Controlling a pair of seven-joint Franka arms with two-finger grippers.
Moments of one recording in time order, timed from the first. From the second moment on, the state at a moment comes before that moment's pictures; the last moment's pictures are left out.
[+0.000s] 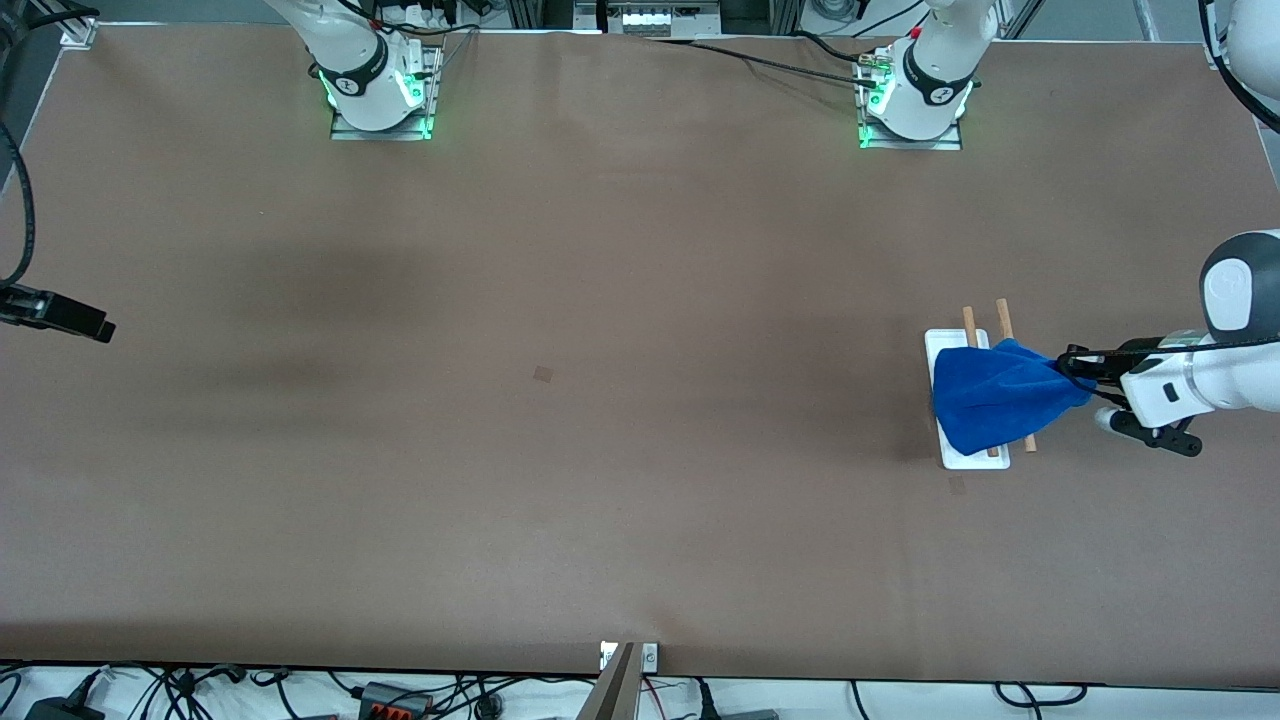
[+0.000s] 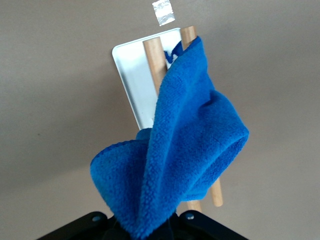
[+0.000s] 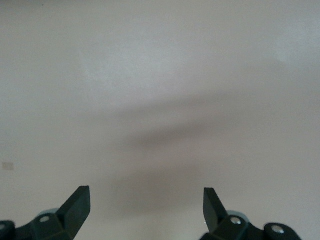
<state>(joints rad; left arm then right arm) 0.45 0.50 -0.31 -1.60 0.04 1.76 0.41 -0.04 0.32 -0.04 -1.25 -0.05 1.51 0.09</state>
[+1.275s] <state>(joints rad) 0.45 0.46 -0.35 -1.55 0.04 1.69 0.41 0.00 0.07 -0.10 -1.57 -0.03 1.57 0.03</state>
